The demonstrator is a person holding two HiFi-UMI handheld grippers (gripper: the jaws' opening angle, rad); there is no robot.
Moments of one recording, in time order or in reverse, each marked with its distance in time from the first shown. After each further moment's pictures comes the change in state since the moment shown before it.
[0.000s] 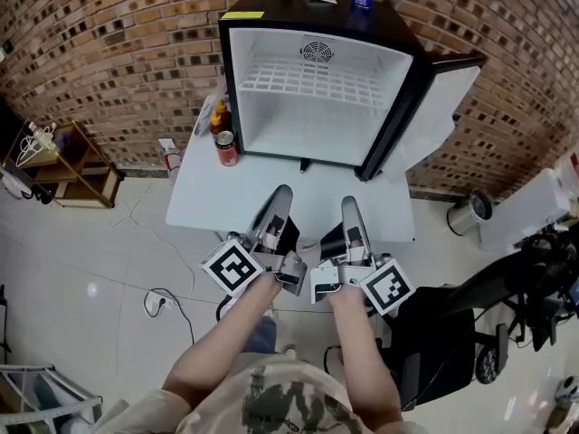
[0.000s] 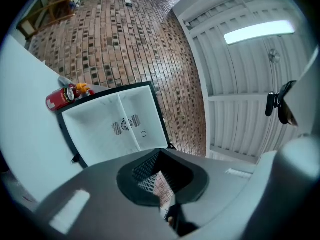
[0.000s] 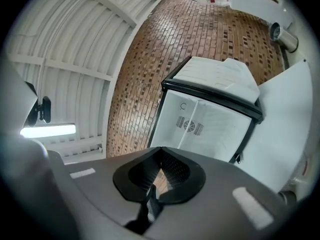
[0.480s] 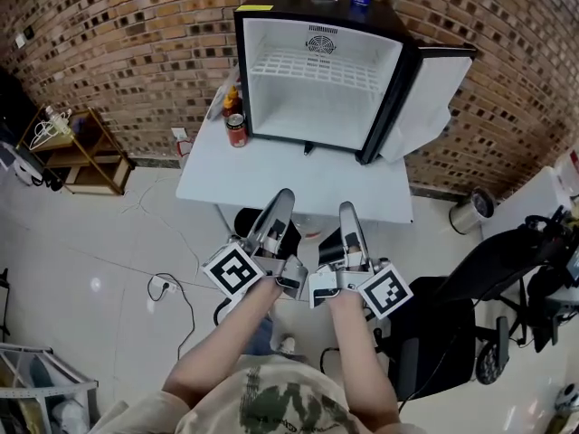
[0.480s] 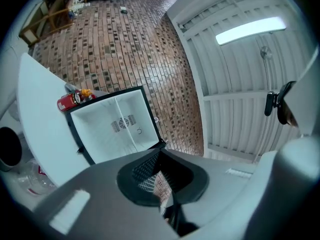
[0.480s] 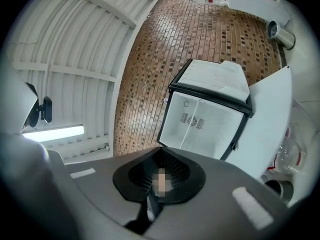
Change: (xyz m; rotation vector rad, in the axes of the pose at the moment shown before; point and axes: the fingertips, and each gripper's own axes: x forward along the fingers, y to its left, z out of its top) left arm -0.074 -0.055 -0.029 0.089 -0.007 0.042; right arm -0.084 0.035 -0.017 0.043 0.033 0.033
